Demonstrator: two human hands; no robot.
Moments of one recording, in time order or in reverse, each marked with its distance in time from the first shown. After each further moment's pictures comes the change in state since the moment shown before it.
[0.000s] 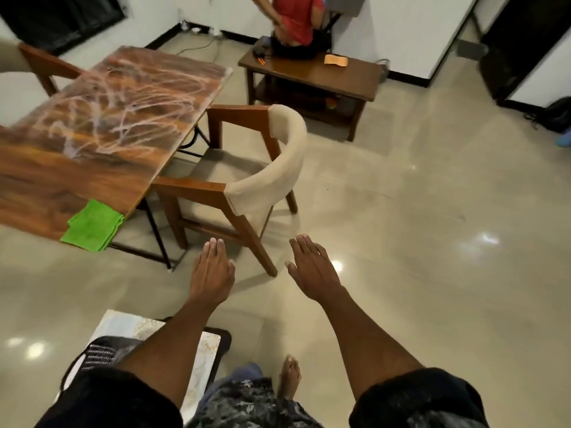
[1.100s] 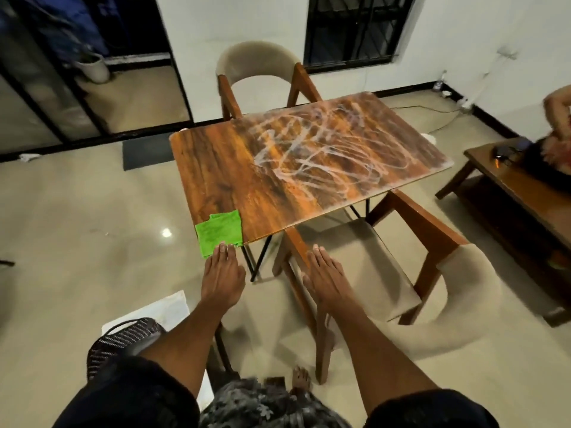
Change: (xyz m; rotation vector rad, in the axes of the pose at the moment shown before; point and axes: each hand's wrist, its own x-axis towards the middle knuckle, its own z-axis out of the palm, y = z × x) left_hand 0.164 -0.155 -0.089 -0.102 0.286 -0.828; right_hand 0.402 -0.153 -0.045 -0.142 -0.284 -0.724
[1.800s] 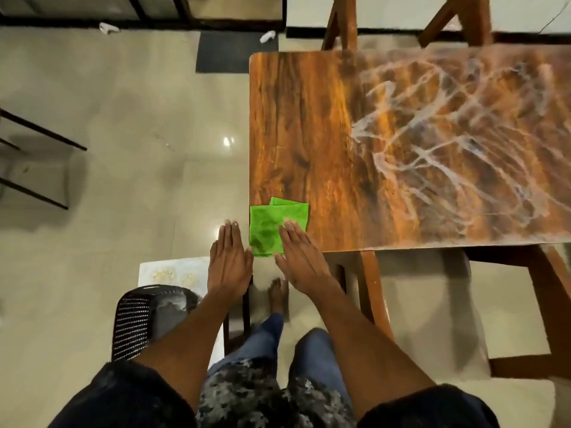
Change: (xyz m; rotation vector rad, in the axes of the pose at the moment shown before) left_hand 0.131 -0.124 0.055 -0.206 0.003 -0.399; right_hand 0.270 -0.150 0.053 -0.030 -0.284 -0.441
